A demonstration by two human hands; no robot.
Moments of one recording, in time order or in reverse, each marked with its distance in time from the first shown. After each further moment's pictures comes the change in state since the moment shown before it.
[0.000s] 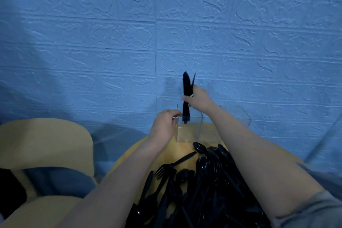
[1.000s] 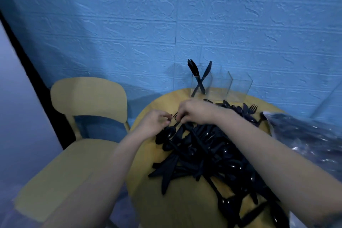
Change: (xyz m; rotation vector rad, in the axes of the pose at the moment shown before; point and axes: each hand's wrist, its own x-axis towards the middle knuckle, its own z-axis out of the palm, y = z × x) left_hand -0.180 -0.017 -0.065 0.023 -0.223 -0.135; right_hand -0.188 -0.043 0.030 -0.545 -0.602 -0.522
